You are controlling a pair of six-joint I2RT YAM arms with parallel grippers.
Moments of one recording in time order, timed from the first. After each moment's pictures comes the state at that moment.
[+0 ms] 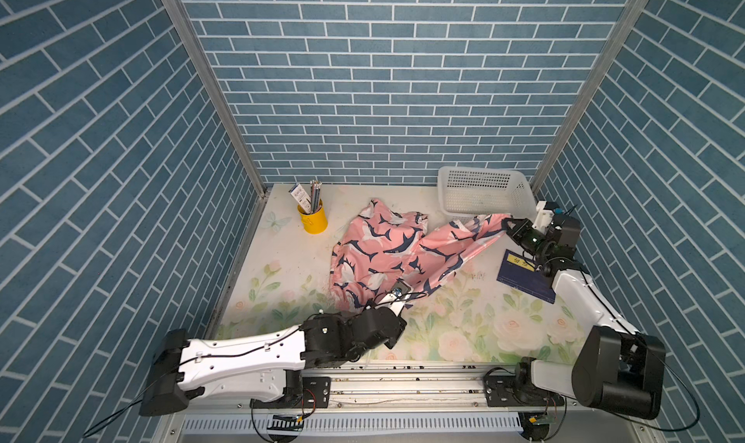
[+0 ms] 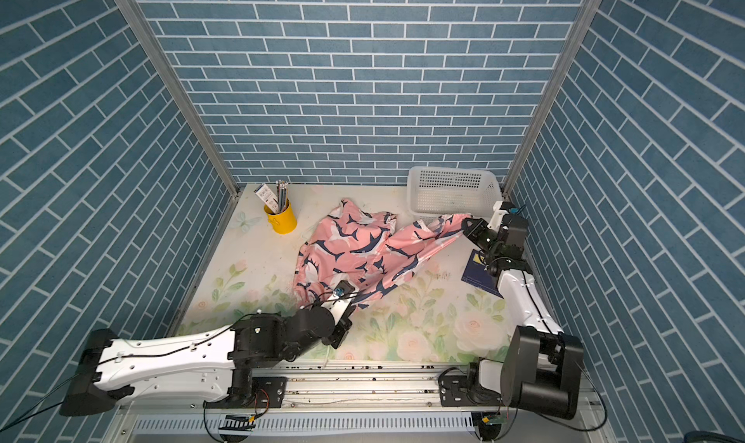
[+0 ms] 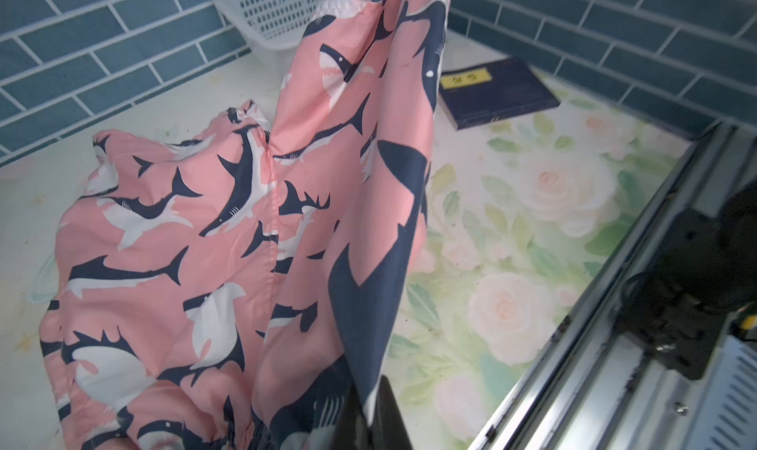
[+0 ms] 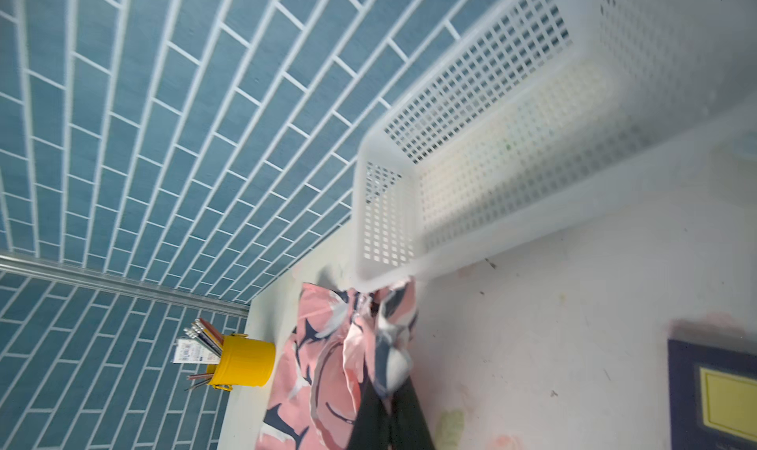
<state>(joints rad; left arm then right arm) -1.35 0.99 0.78 -0.41 -0.48 -0.36 -0.13 1.26 0.84 0.09 -0.51 0.68</state>
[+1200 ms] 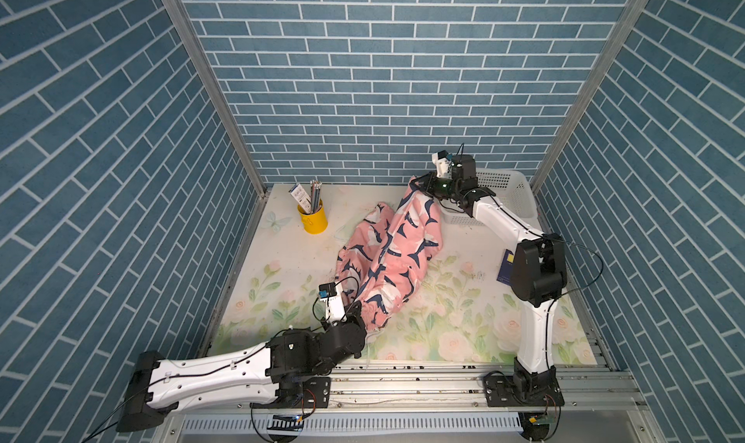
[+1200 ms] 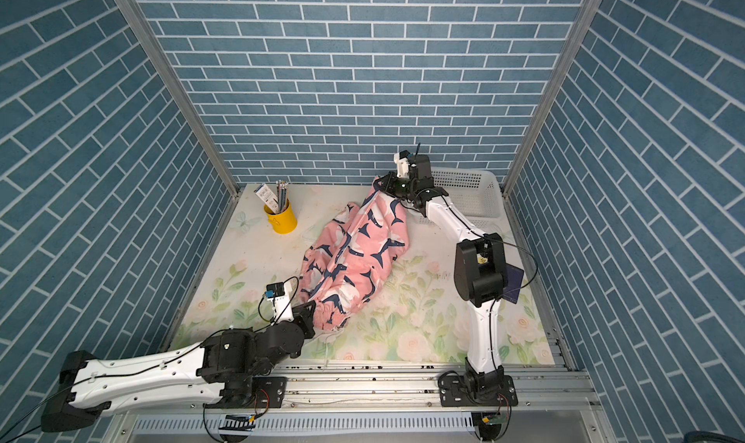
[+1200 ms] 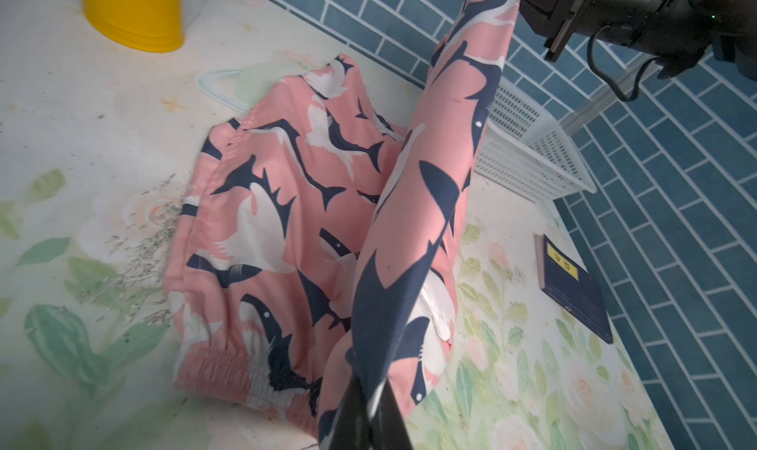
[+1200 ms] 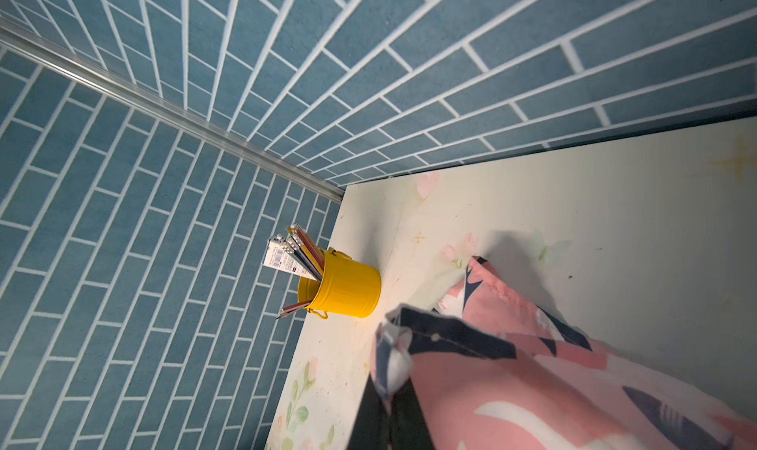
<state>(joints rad) -1.35 0.70 0.48 -0.55 -0.83 -1.23 0.39 2.15 1.90 -0.17 -0.57 0.69</state>
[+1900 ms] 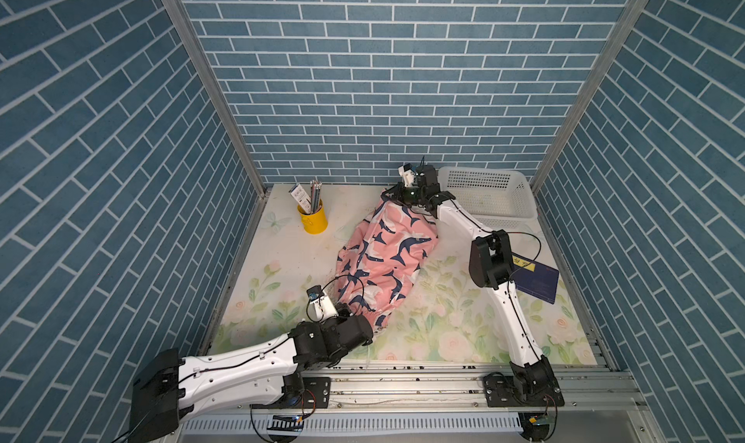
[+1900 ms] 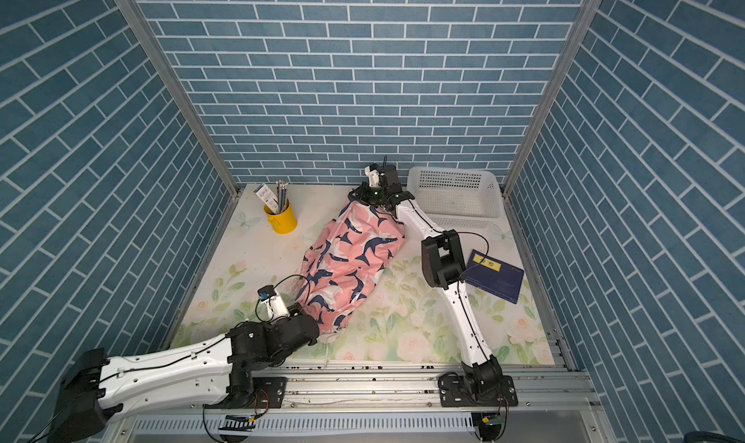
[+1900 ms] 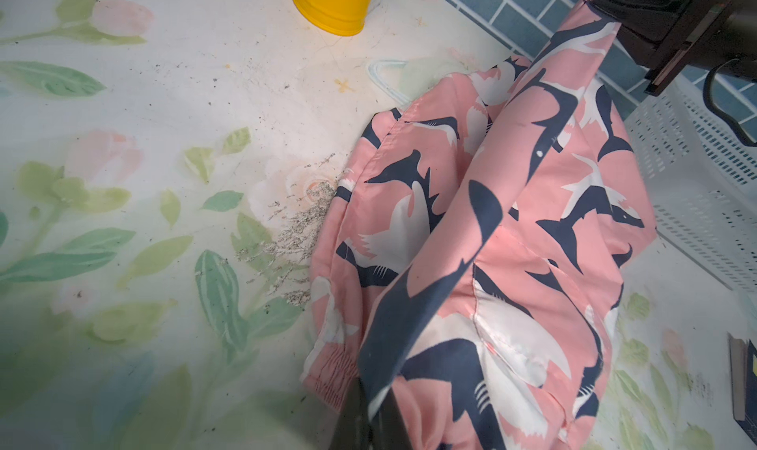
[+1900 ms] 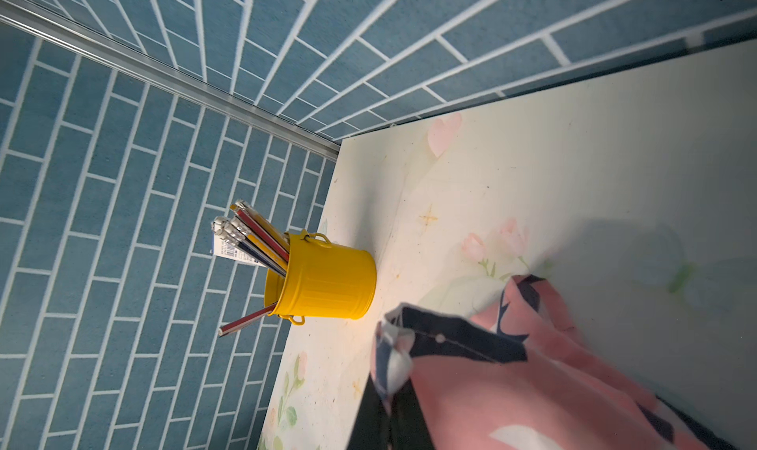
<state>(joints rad) -1.17 0.89 0.45 -0.66 -0.82 -1.48 0.49 2.61 2.37 -0.21 -0.62 0.74</state>
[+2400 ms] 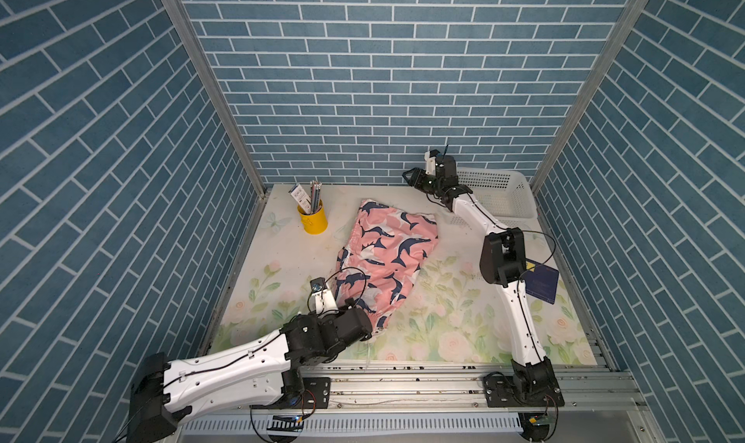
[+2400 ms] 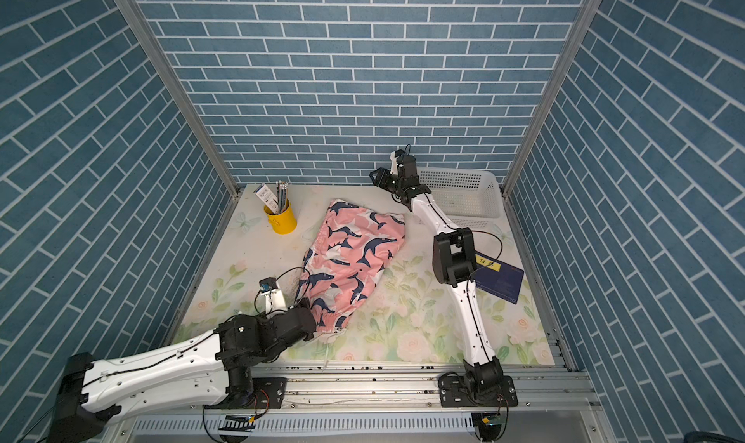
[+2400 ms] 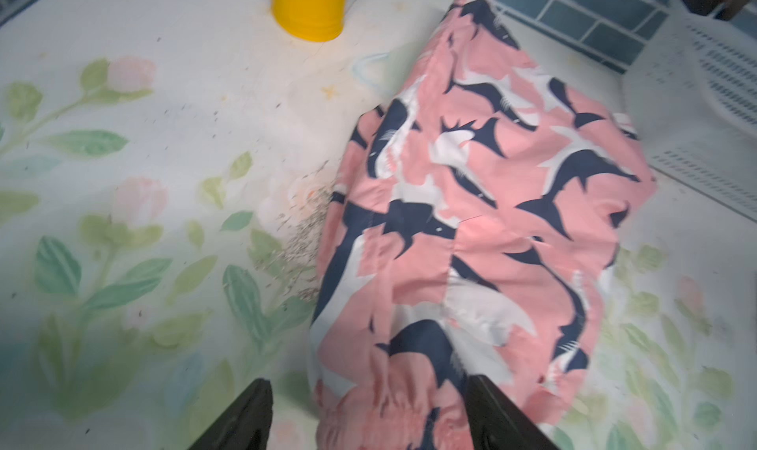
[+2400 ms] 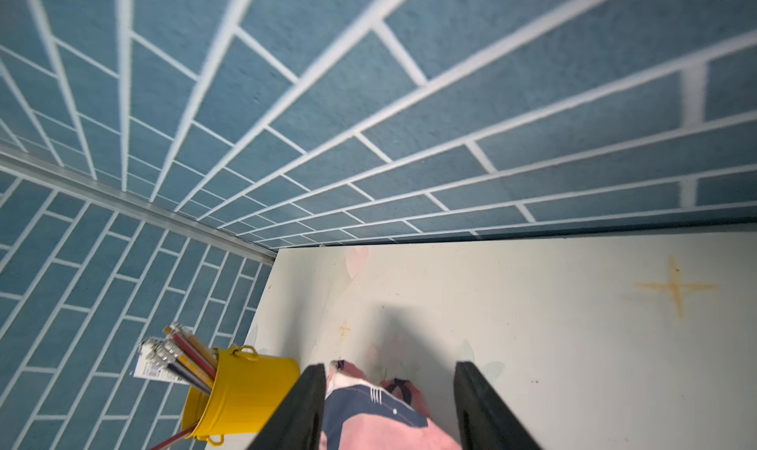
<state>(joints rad) -1.16 0.89 0.66 -0.83 -0.79 -1.25 0.41 2.46 2.24 -0.17 -0.39 0.62</state>
